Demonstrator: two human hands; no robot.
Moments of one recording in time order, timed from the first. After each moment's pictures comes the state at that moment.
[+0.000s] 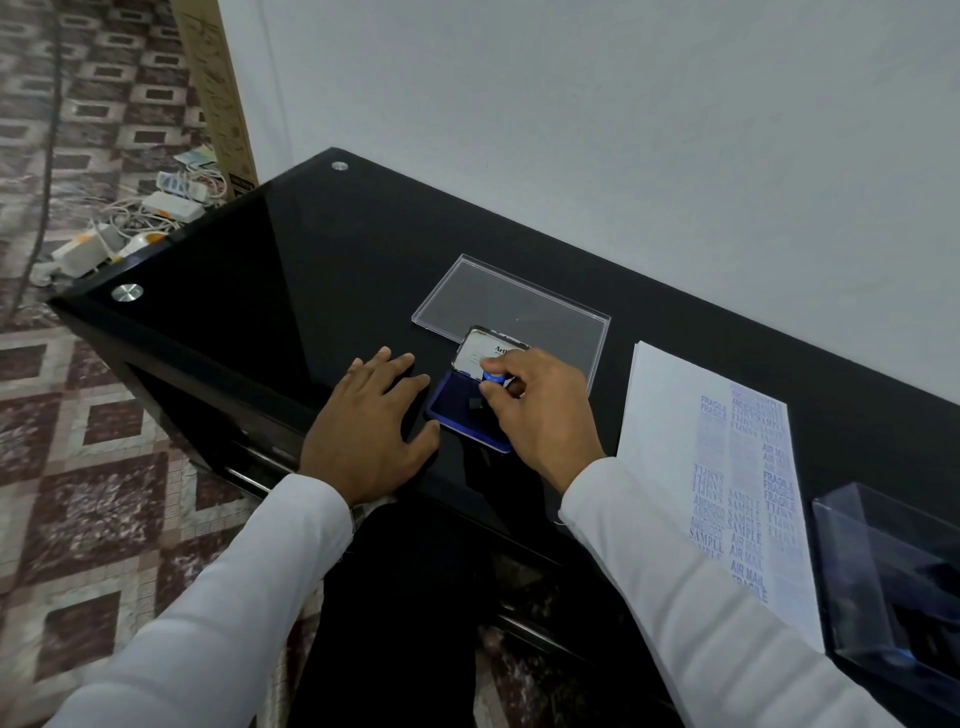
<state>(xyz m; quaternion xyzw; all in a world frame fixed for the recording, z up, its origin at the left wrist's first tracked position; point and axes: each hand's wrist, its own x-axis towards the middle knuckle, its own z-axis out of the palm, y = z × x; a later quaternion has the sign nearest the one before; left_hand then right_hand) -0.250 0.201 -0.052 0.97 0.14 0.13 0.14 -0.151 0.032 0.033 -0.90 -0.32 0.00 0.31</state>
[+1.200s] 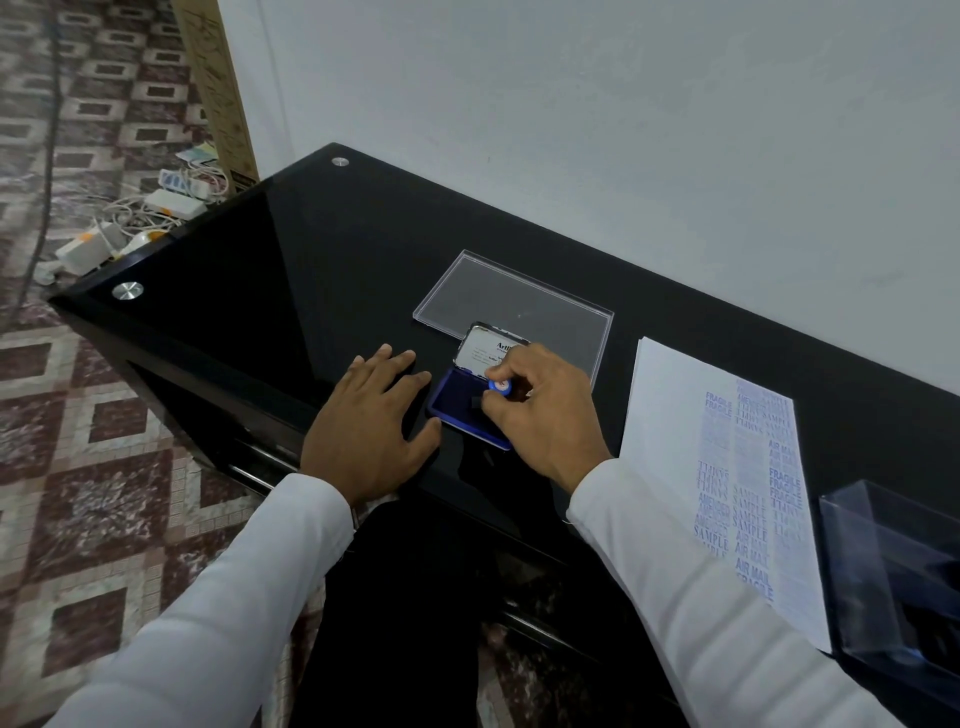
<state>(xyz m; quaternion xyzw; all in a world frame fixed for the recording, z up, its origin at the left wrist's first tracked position) -0.250 0.201 -0.052 0.97 0.15 0.13 0.14 -0.149 0.025 0.027 -0.87 -0.33 0.01 0.36</state>
